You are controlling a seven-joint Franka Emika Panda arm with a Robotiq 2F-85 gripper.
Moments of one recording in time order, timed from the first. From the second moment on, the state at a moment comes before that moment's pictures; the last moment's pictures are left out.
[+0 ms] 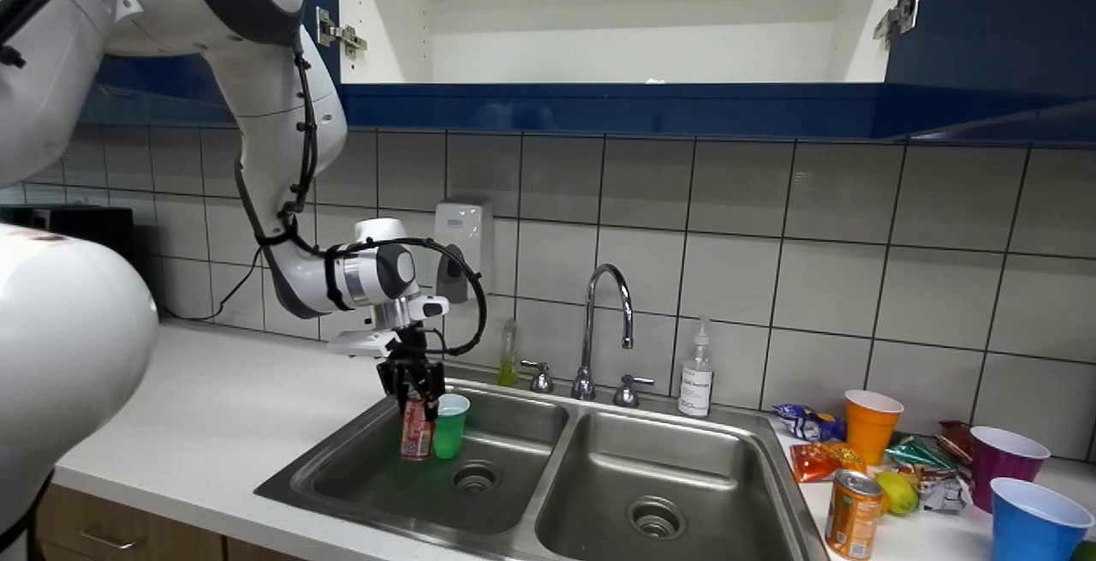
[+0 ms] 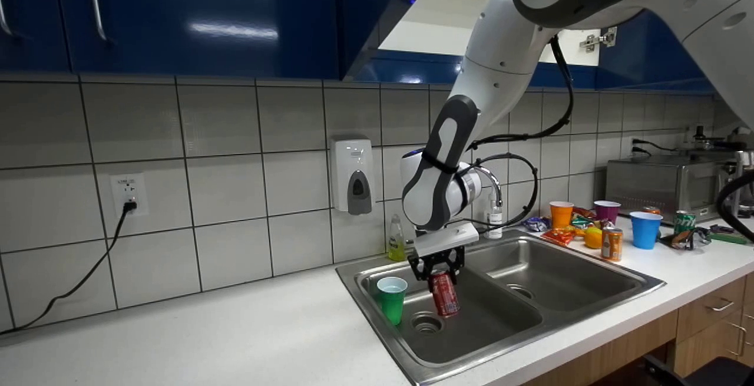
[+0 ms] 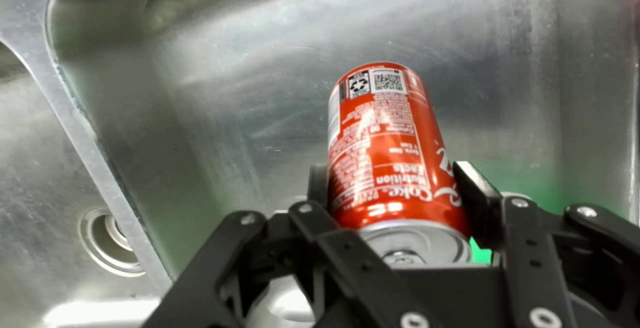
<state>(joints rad) 0.43 0.52 -0.29 -2.12 -0.17 2.62 0.51</state>
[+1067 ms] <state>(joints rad) 0.39 0.26 -0.20 -2.40 -0.25 2.63 0.52</state>
